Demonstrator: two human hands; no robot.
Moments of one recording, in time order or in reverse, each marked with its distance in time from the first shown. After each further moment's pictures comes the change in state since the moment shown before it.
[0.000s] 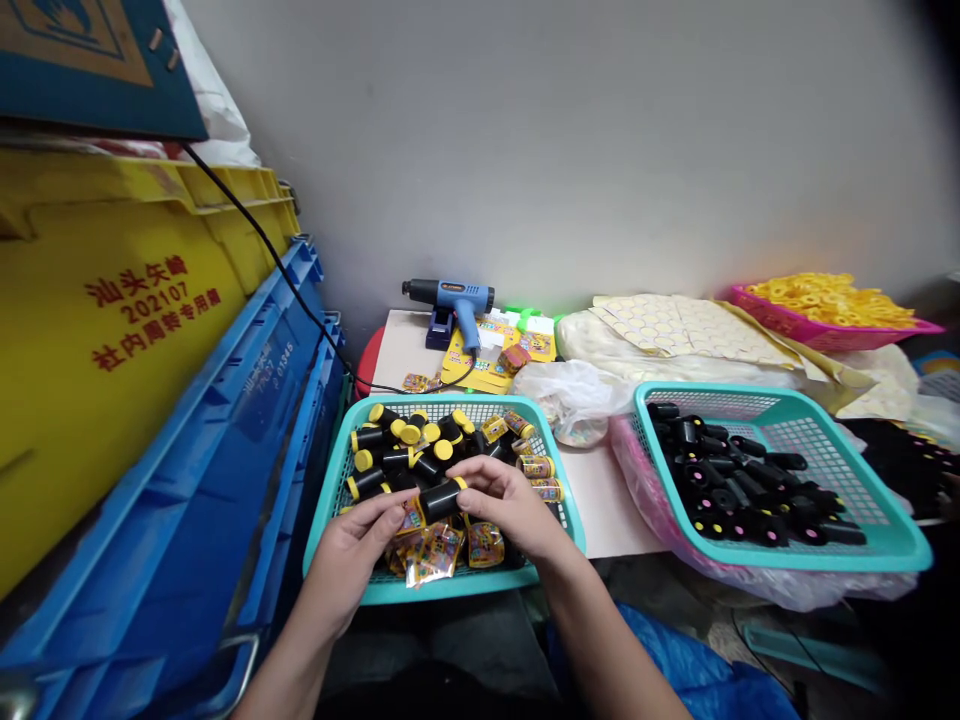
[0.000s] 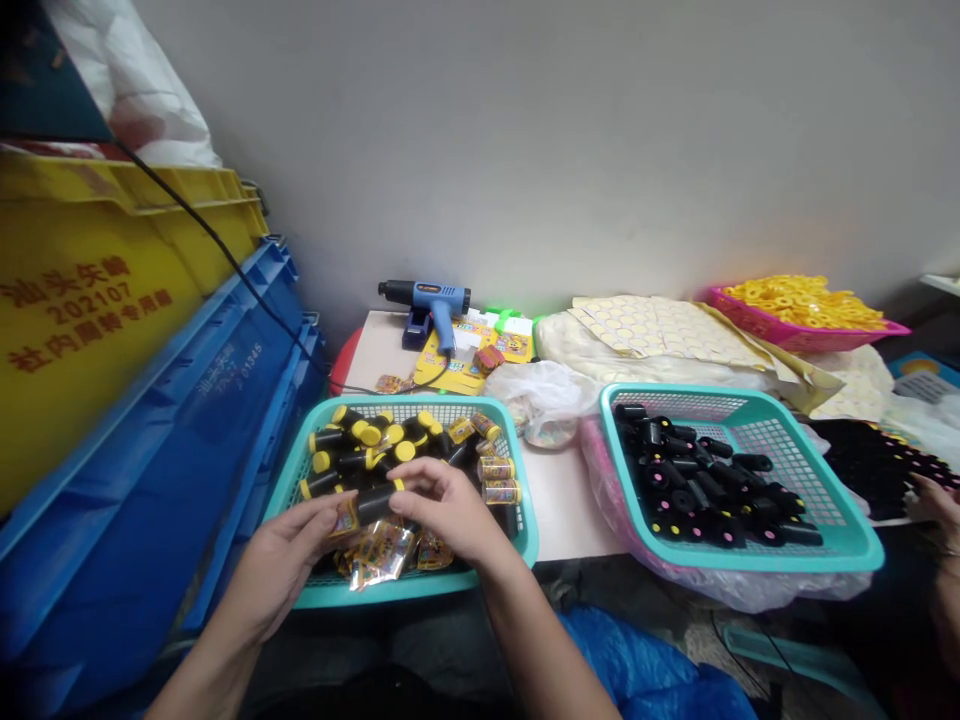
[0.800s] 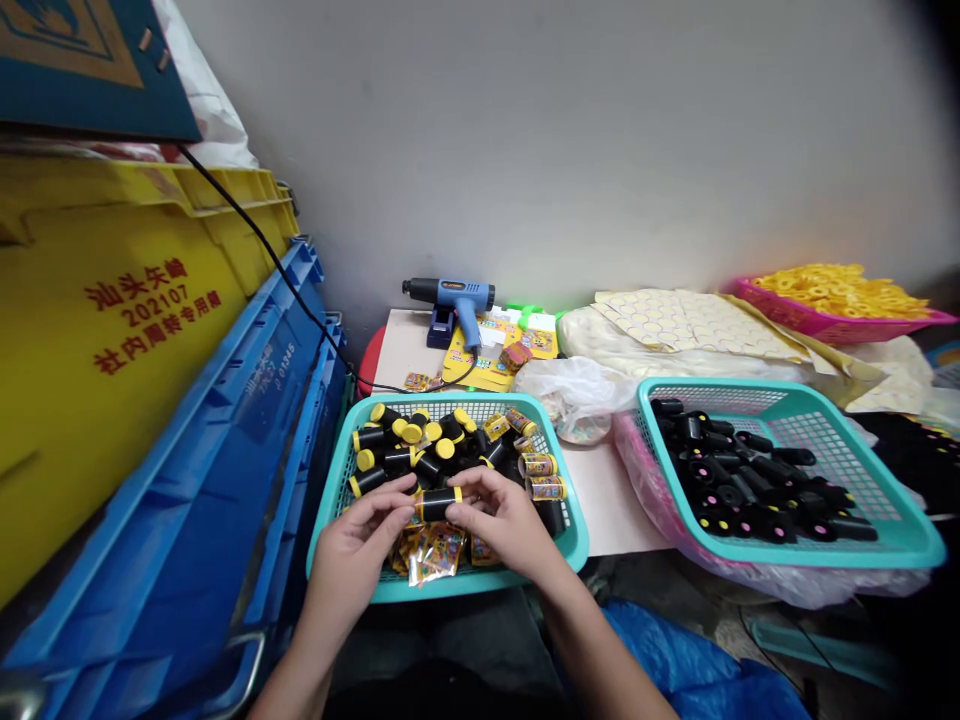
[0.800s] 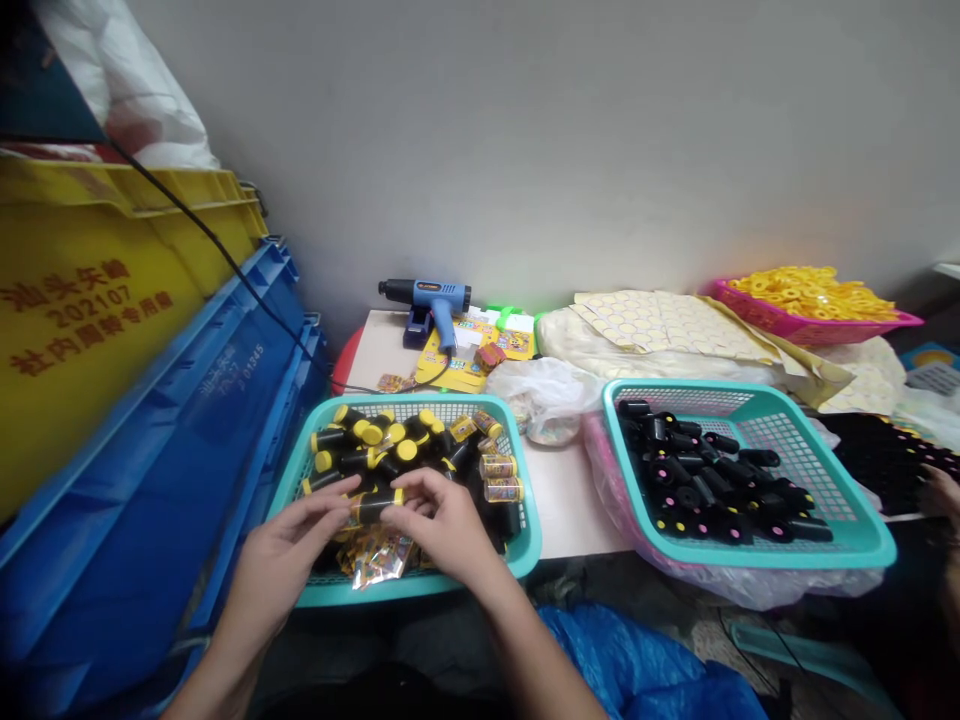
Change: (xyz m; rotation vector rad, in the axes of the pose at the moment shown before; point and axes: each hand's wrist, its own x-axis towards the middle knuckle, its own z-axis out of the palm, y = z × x) left_hand -0.005 0.014 0.012 0.300 0.143 0.206; right_hand -0.008 0.016 0.012 -0.183 0.156 0.021
